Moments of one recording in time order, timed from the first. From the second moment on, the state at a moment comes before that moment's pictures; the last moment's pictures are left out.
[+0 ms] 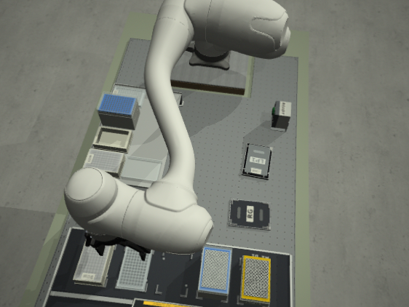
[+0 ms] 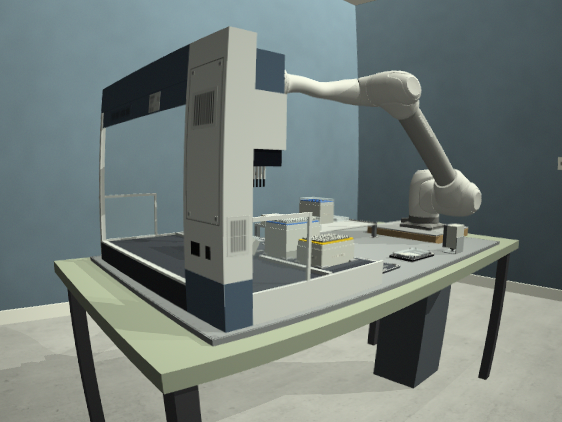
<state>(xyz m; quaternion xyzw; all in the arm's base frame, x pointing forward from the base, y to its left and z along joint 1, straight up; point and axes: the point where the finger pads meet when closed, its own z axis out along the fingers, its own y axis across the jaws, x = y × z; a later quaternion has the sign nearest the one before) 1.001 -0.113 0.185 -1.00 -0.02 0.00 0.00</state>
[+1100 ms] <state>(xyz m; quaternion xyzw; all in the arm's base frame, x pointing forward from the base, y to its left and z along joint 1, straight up) 1.001 -0.096 0.185 -1.00 -0.02 0.00 0.00</state>
